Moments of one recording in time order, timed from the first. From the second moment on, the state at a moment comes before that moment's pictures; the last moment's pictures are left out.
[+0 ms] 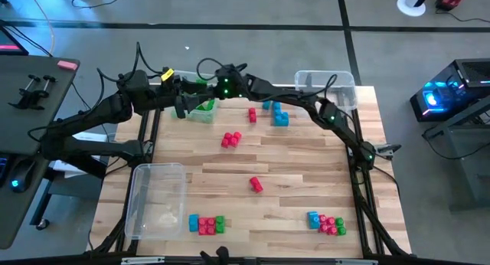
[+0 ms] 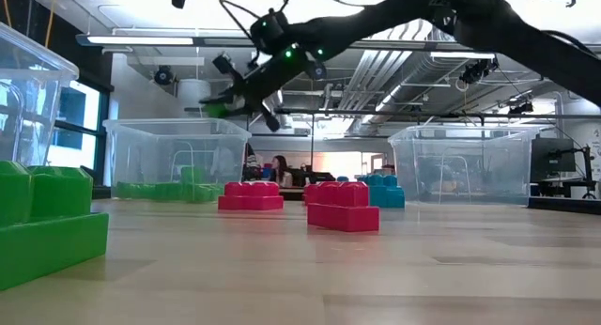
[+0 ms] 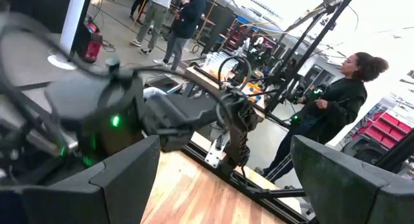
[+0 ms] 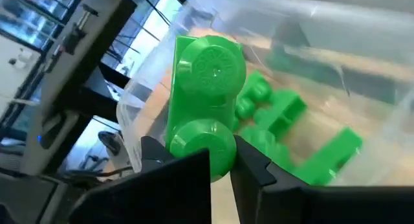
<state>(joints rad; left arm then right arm) 0.36 0.90 1.02 -0.16 0.08 -0.49 -0.37 2.42 2.27 -0.32 -0.06 0.75</state>
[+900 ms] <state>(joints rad) 0.36 0.89 1.02 -0.16 0.24 -0.43 -0.48 2.25 2.32 -0.69 -0.15 0.35</state>
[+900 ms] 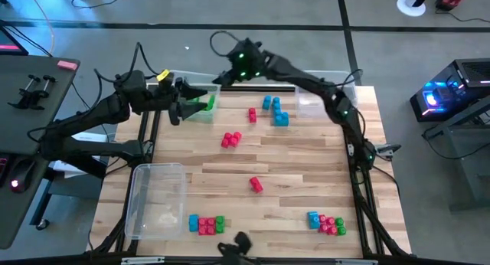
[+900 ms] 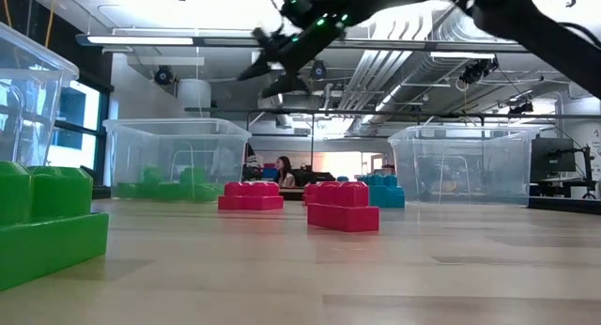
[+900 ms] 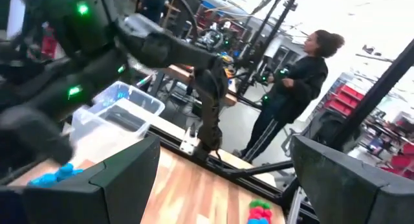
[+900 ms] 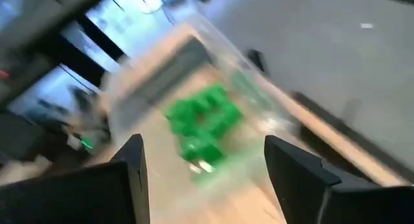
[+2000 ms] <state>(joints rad) -0.10 1.48 1.20 -0.62 0.17 -0.46 0.50 1.38 1.31 -1.34 0.31 1.39</state>
